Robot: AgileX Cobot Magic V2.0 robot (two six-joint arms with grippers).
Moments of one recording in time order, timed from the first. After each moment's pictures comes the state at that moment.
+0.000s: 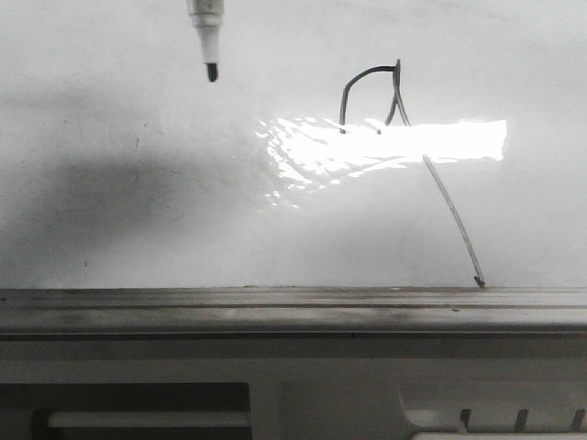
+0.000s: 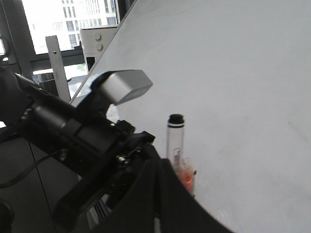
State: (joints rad) left arm -0.86 1.07 -0.83 -0.50 0.34 0.40; right arm 0.89 0.73 -0.68 1.07 -0.04 -1.05
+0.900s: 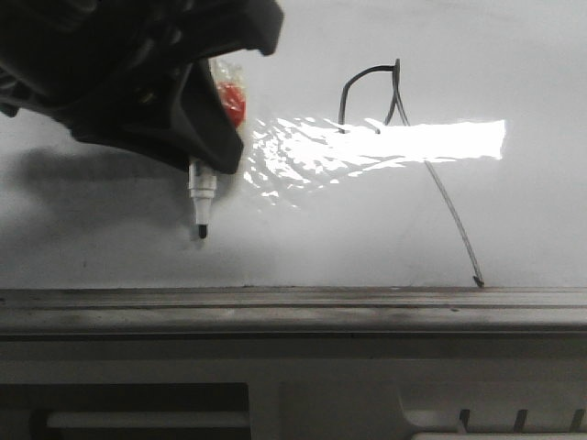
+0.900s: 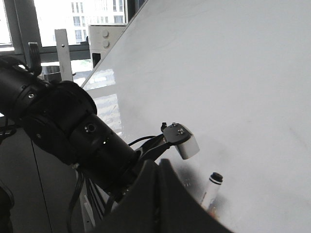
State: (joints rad) left arm -0.91 1.34 -0.89 0.33 0.42 -0.79; right arm 0.89 0.70 -0.66 1.01 -0.01 -1.05
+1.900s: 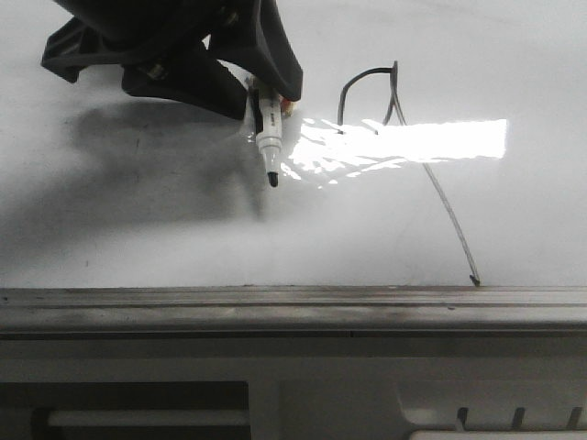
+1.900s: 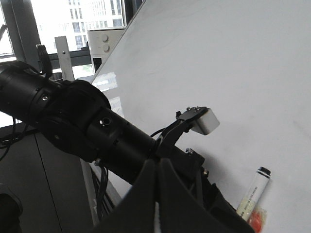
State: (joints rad) left arm -0.86 1.39 -0.95 0.36 0.32 -0.89; right arm 0.89 0.70 -0.66 1.07 -0.01 -1.05
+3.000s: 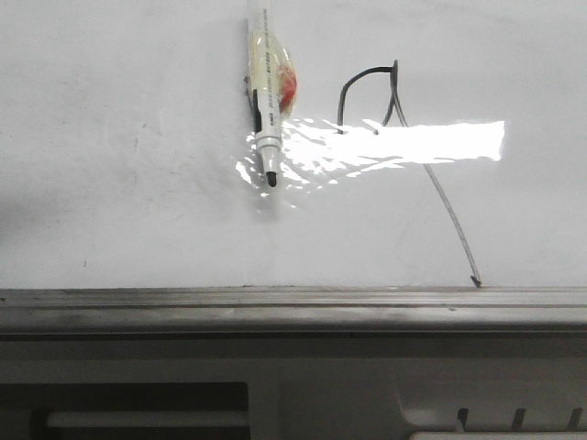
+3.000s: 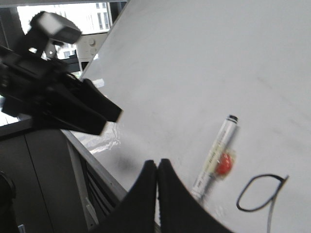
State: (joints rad) left arm -1.13 0.79 -0.80 0.51 0.65 -0.80; right arm 0.89 0.40 -0.36 1.11 -0.08 -1.05
